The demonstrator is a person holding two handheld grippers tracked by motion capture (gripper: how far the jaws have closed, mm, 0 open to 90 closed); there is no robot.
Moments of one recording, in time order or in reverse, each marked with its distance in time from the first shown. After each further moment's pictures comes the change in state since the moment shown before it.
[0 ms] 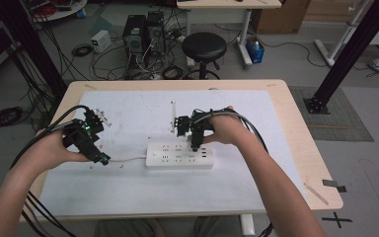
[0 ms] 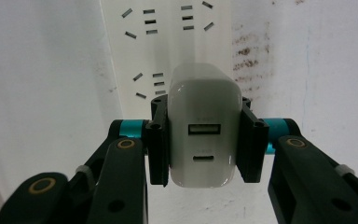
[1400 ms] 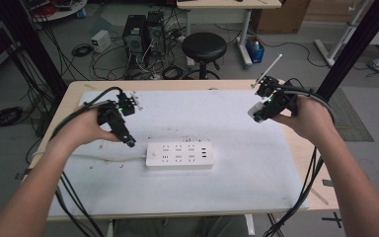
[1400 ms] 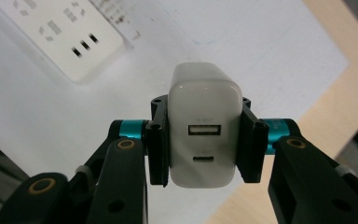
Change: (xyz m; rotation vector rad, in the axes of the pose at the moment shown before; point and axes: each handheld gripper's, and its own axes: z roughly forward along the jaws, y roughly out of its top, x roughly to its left) left arm 0.007 0.079 0.002 0.052 0.009 0.063; right arm -0.007 -0.184 -0.122 -0.210 -0.185 0.608
